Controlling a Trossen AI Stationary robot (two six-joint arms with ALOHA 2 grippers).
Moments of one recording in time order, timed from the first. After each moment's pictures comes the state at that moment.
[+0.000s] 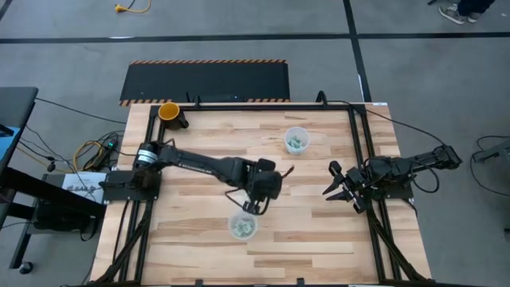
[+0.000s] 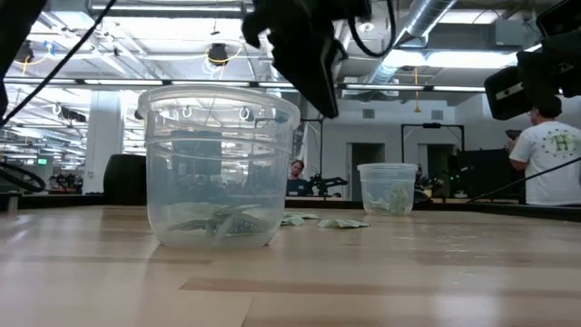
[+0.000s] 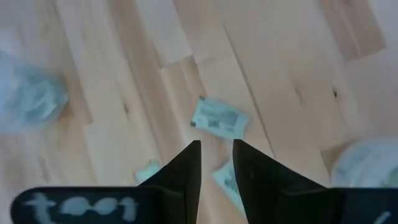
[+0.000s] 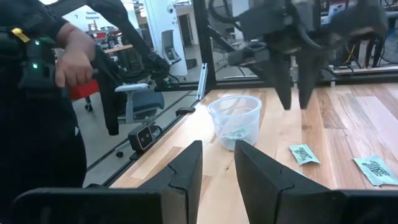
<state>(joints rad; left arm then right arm) -0.15 2.03 1.78 -0.87 -0.14 0.27 0.25 0.10 0.01 0.04 -0.21 0.12</state>
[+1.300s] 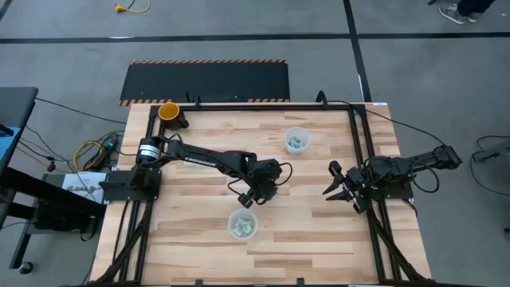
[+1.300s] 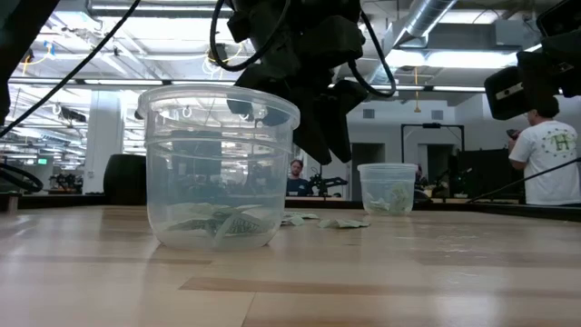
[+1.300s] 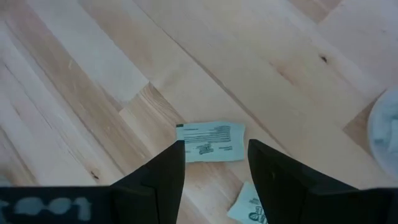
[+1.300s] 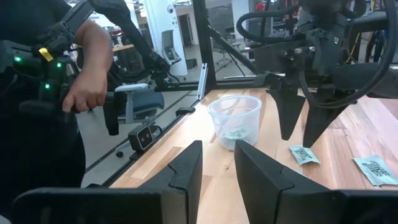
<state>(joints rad) -0.04 2.03 1.56 -0.57 0.17 0.72 0.25 0.10 0.01 0.04 -0.21 0.12</state>
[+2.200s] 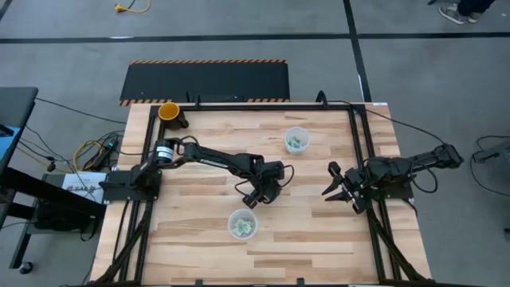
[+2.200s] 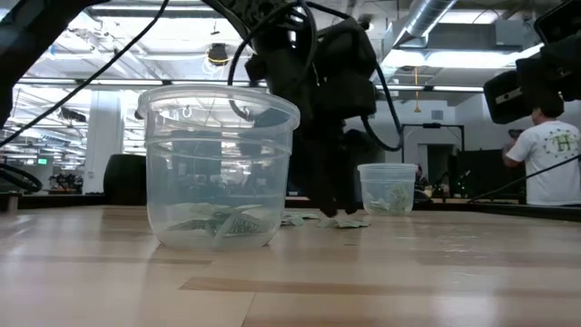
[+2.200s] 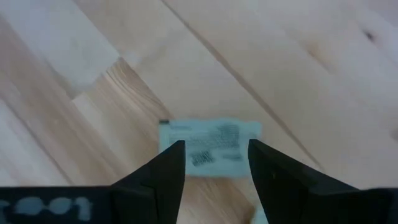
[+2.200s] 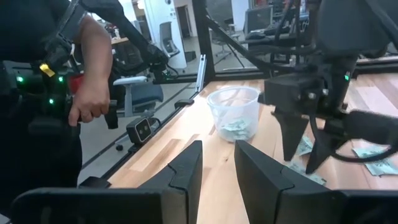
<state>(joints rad) -0.01 2.19 1.60 -0.55 0.24 0.70 0.25 0.13 0.01 0.04 -0.21 0.12</state>
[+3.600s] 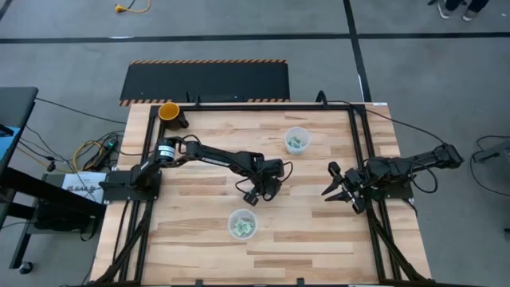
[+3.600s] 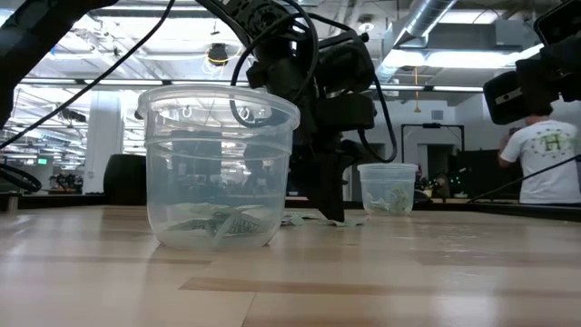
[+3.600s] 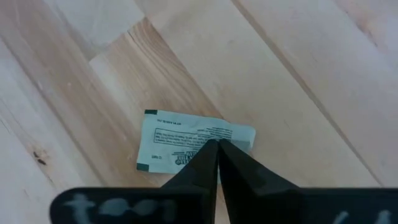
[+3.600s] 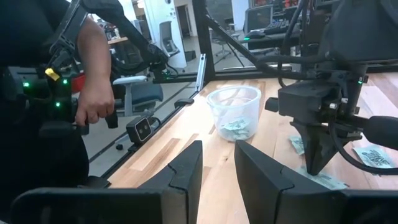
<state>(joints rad) 0.02 2.21 1.60 -0.55 0.19 0.64 0.25 0.14 0.01 0.04 -0.21 0.12</state>
